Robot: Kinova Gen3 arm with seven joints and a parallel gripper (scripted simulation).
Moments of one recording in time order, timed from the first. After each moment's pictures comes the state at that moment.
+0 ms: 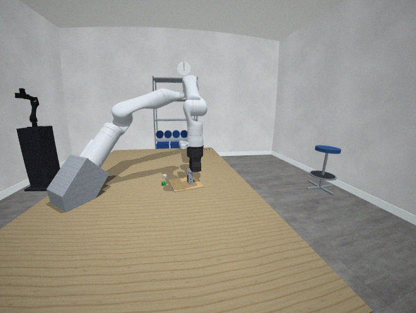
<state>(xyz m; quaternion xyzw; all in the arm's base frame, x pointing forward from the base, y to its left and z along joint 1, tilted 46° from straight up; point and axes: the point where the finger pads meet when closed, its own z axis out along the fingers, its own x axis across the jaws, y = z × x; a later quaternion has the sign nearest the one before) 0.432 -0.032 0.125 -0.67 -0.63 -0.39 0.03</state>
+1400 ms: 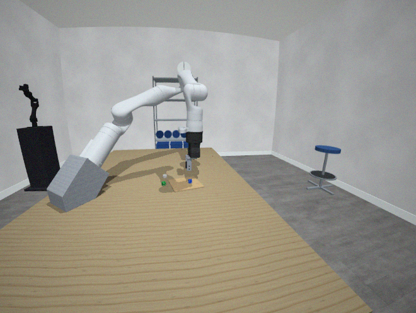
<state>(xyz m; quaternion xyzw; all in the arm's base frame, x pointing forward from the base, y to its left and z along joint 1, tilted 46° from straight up) 0.394 -0.066 0.169 -0.67 -0.63 -0.39 0.04</state>
